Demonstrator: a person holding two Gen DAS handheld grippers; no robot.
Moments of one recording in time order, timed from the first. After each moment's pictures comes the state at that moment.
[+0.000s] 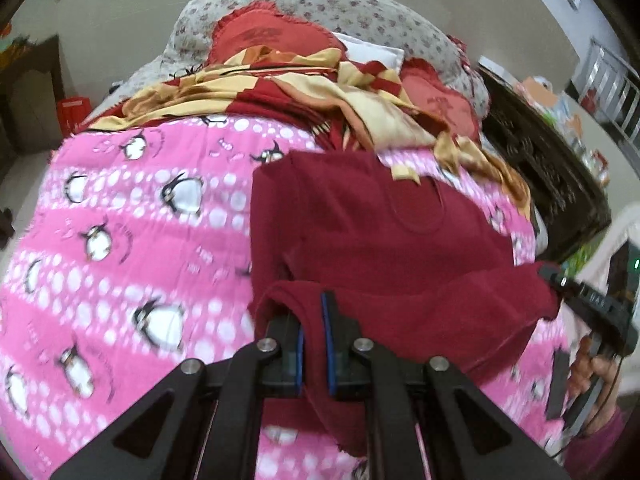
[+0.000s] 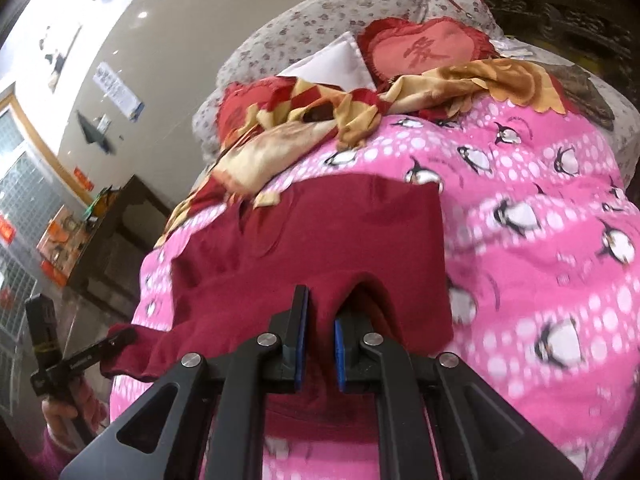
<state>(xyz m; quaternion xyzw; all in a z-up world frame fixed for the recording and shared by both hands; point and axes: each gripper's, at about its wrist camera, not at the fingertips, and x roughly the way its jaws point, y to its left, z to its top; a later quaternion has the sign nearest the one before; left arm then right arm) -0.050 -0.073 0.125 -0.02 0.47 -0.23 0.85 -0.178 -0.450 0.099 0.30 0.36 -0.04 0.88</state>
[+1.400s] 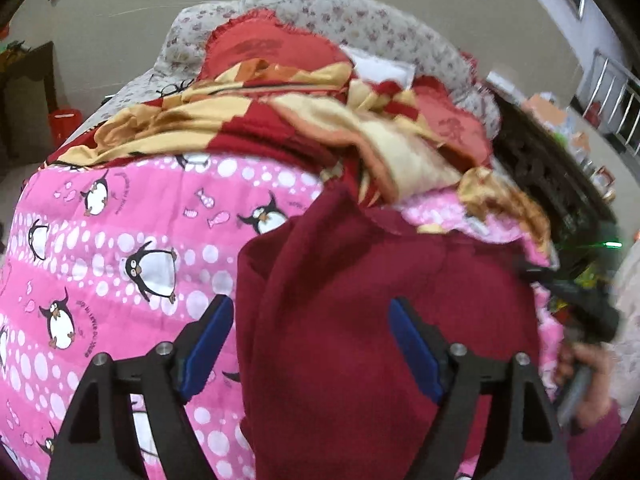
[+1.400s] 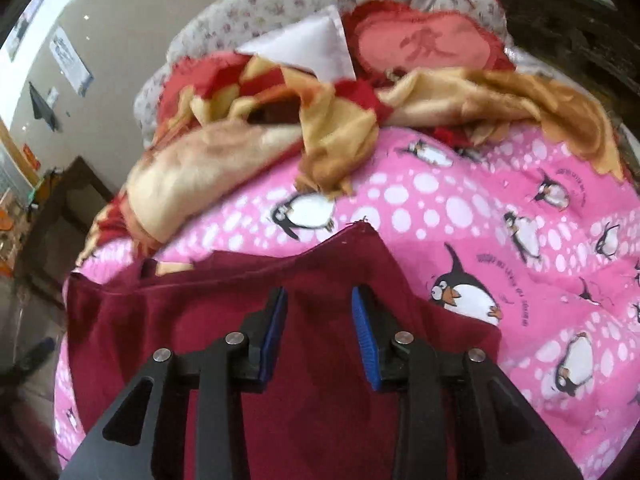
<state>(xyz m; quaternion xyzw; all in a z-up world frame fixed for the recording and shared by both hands) 0.027 -0.106 0.101 -0.02 0.45 -0.22 0.86 -0.049 -0.472 0.070 0.23 0.39 -0.10 0.89</state>
